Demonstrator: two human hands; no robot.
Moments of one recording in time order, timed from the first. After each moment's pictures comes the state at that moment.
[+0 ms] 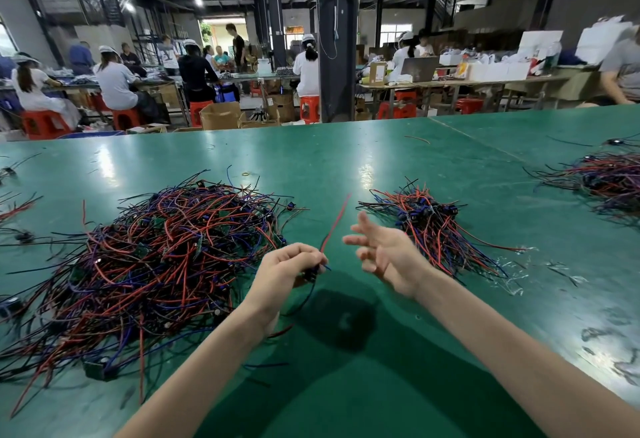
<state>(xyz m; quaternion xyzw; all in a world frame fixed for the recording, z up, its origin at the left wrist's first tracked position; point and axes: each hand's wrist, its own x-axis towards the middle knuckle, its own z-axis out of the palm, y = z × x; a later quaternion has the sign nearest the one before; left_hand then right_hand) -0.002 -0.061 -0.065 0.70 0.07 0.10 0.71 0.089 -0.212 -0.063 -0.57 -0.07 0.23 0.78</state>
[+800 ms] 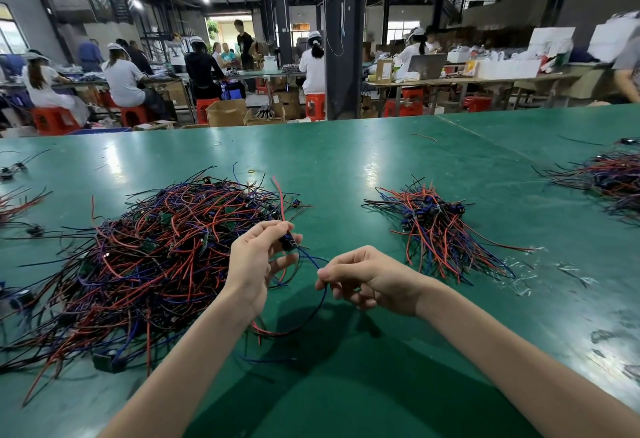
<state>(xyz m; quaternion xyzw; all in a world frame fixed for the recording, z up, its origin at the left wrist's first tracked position) 0.000 -0.039 -0.051 0.57 0.14 0.20 0.79 0.056 -0.206 -0.060 -0.67 -0.28 0.35 0.59</state>
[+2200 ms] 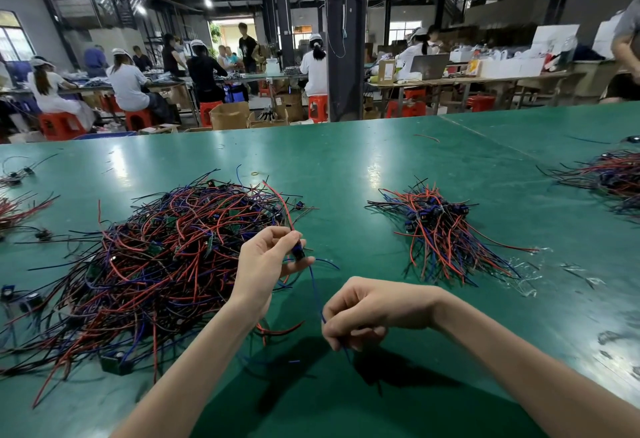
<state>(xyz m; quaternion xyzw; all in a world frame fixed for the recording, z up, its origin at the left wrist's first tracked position) 0.011 -0.035 -0.070 0.59 0.10 0.23 0.77 0.038 -0.211 -0.054 -0.68 -0.45 0.43 0.39</state>
